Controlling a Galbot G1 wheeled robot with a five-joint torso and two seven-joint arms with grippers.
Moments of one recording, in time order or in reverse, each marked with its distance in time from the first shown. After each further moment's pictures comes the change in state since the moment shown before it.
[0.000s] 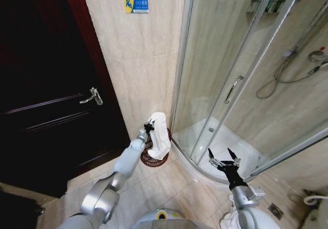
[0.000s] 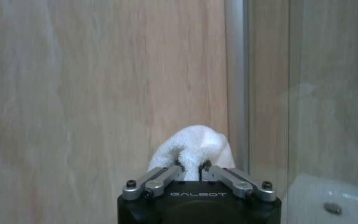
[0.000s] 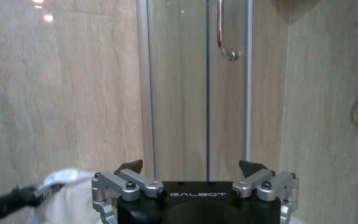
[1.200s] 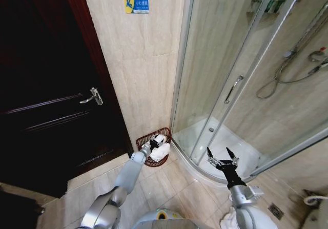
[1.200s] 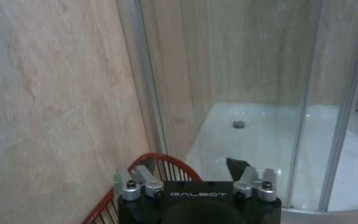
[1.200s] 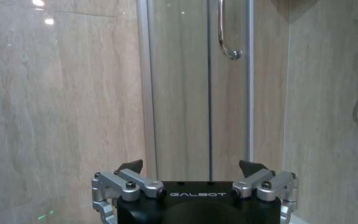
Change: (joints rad) left arm 0.110 -0.009 -0.028 -0.062 0.247 0.139 0.263; right arm 0.012 0.000 -0.010 -0.011 0.001 0.001 0.001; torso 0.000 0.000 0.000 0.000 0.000
